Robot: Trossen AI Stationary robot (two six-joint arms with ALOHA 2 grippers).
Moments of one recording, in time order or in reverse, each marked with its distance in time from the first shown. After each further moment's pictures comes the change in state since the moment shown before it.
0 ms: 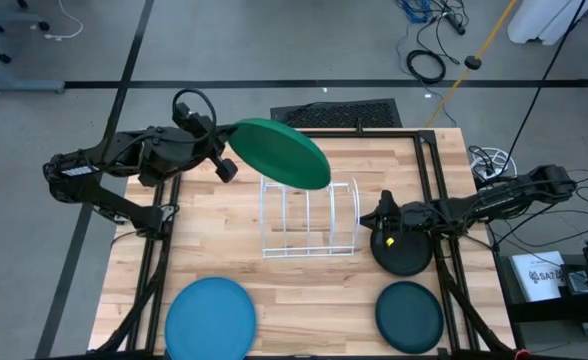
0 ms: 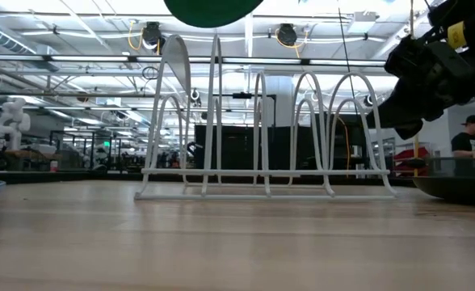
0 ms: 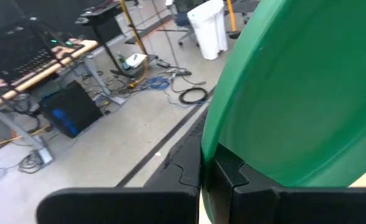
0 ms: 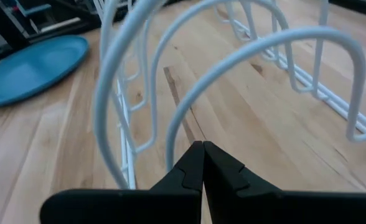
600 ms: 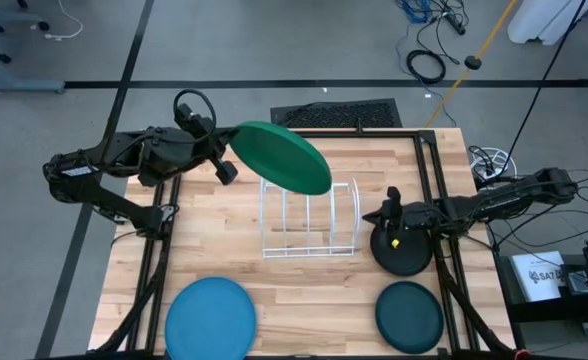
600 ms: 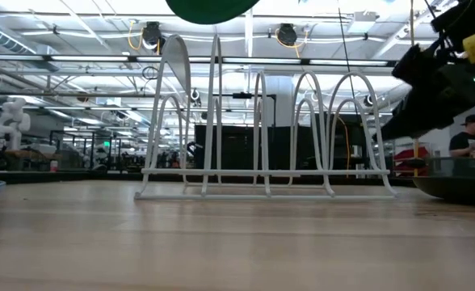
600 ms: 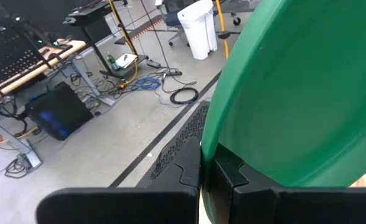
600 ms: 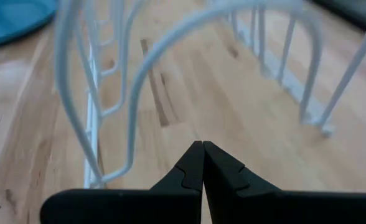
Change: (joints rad) left arm 0.000 0.000 0.000 0.004 0.036 0.004; right arm -0.001 -0.120 0.003 -0.225 0.053 -0.123
